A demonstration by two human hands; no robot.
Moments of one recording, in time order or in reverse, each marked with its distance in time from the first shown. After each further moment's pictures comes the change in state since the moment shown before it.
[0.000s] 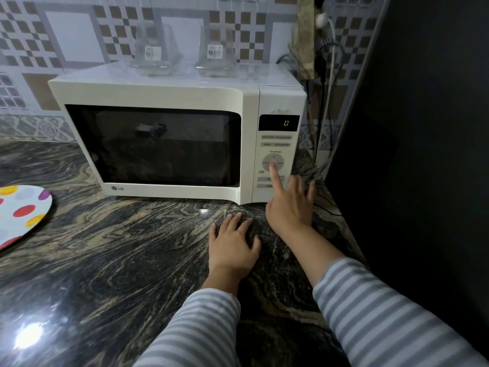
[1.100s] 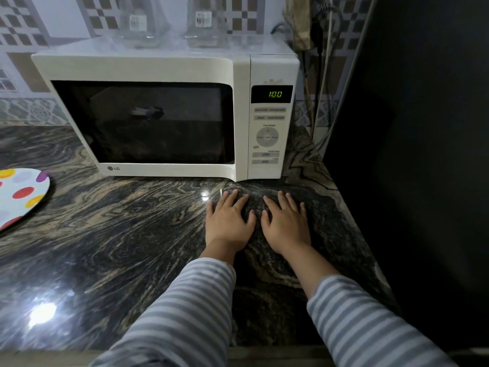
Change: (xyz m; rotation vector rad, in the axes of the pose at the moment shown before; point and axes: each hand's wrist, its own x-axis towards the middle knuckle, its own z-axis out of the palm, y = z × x) left_hand 0.000 -0.002 0.004 0.015 -0.021 -0.002; right_hand -0.068 0.023 0.041 0.153 -0.327 0.000
